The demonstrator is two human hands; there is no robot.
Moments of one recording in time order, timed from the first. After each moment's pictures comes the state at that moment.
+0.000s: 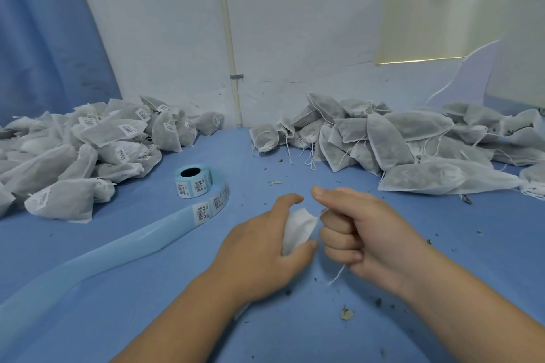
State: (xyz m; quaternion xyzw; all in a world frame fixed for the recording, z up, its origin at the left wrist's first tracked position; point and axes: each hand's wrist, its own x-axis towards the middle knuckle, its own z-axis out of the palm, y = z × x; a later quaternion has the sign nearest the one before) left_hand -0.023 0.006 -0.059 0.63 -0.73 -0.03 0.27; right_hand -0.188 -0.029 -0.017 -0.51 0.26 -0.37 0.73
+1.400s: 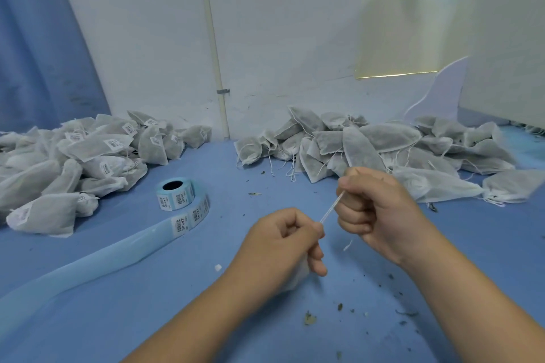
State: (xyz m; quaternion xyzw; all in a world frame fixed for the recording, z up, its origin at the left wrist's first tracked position) left_hand -0.093 0.011 -0.028 0.52 -0.54 -0.41 0.51; right_hand -0.242 -0.063 -0.002 -0.53 0.17 -0.48 0.68
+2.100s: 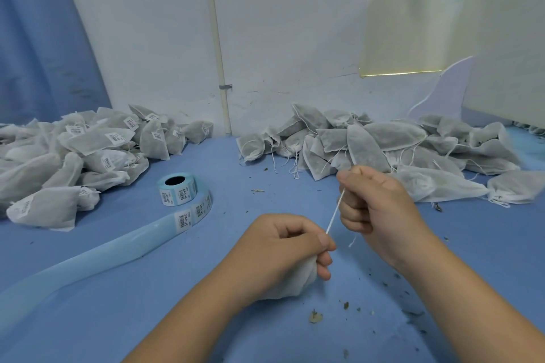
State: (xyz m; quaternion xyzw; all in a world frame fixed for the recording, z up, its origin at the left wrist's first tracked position) left_hand -0.079 0.020 -0.021 0.45 -0.55 -0.51 0.48; right_hand -0.231 -0.069 -0.015 -0.55 0.22 -0.51 0.62
